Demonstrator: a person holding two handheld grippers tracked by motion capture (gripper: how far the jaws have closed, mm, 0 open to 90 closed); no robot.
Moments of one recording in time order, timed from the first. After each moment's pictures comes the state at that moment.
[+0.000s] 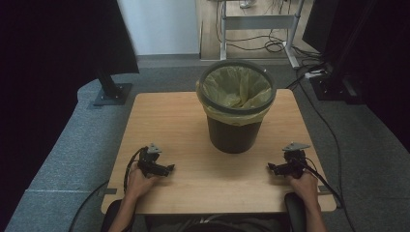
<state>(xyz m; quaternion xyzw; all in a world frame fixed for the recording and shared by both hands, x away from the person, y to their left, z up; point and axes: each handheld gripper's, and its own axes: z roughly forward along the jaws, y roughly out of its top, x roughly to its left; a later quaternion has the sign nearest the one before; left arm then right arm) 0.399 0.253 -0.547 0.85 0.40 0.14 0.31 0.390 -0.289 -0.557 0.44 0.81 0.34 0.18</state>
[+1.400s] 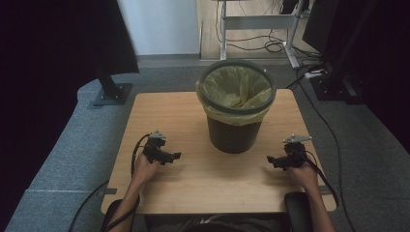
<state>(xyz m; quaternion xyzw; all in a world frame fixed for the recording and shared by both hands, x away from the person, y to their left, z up) 0.439 0.232 -0.513 0.84 0.39 0.08 0.38 0.399 -0.283 -0.526 0.46 0.79 0.36 0.18</state>
